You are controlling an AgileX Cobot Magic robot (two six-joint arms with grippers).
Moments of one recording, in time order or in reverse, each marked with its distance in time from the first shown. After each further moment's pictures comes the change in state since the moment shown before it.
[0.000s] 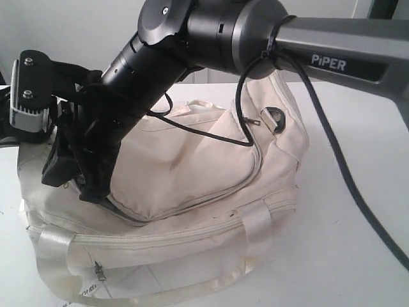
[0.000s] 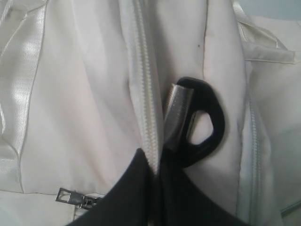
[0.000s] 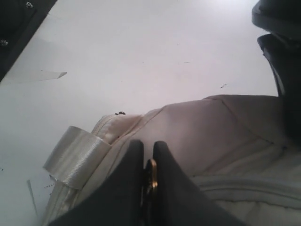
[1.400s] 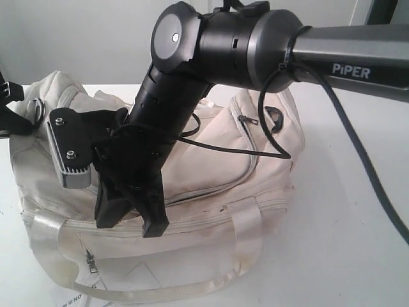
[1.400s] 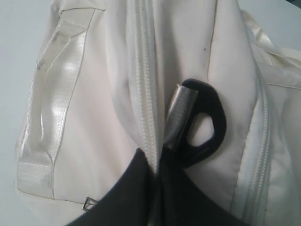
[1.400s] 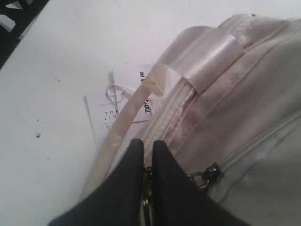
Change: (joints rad) left arm -0.001 0.002 0.000 0.024 -0.128 0.002; right arm 0.000 -0.051 0.135 -0.182 0.110 -0.053
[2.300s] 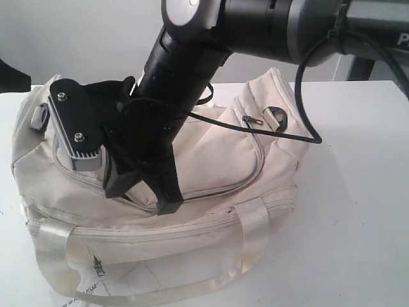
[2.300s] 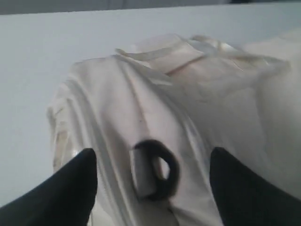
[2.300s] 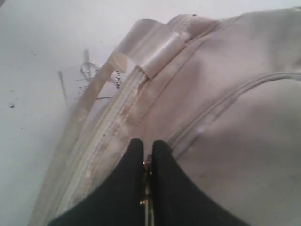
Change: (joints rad) left arm 0.012 -0.117 -0.092 -0.001 0.091 0.365; right arm 0.000 -0.107 0.000 -0.117 -0.063 0.002
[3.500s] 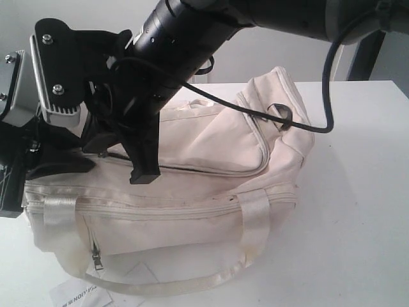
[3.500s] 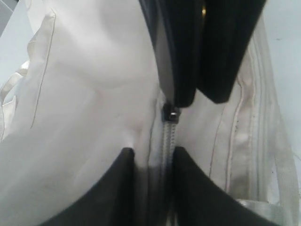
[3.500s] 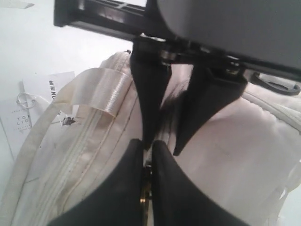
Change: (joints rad) left arm -0.206 0.033 0.168 -0.152 0.198 1.166; right arm 0.000 -0.069 -0.002 0.031 -0.150 0.040
